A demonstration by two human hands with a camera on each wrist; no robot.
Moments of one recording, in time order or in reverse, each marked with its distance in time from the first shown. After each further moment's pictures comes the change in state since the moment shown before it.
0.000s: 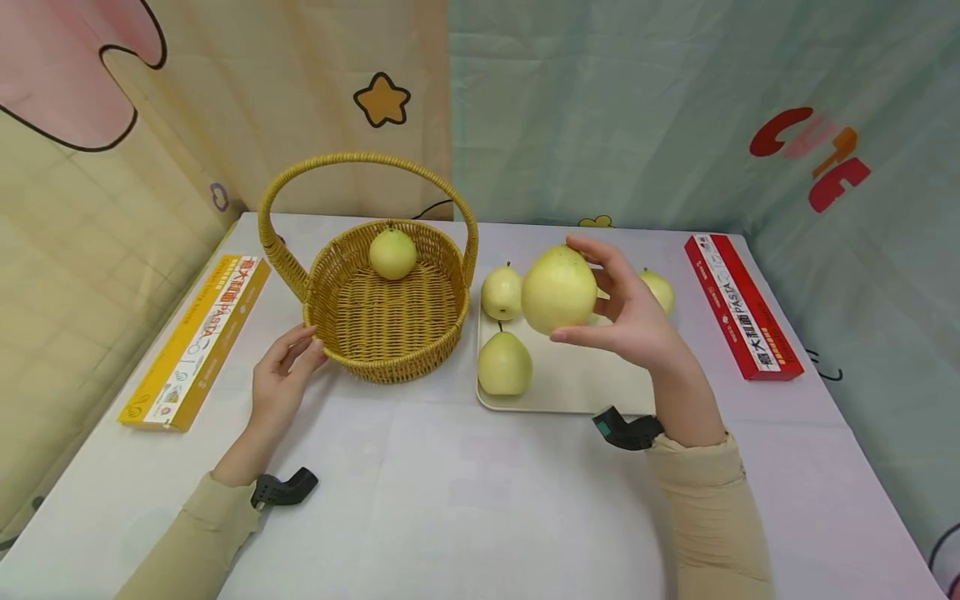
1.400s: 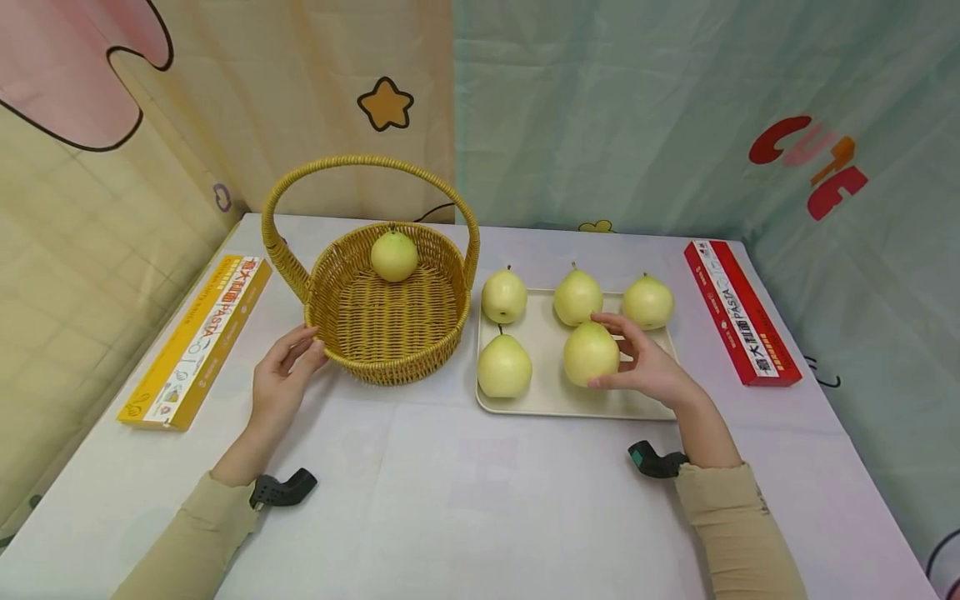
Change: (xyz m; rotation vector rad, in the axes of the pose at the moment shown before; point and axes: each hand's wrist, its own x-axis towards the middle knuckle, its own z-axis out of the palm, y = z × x) left_hand -0.001 0.000 0.000 -0.002 -0.002 0.003; right_hand -0.060 0.088 -0.043 -0.230 -0.097 0.408
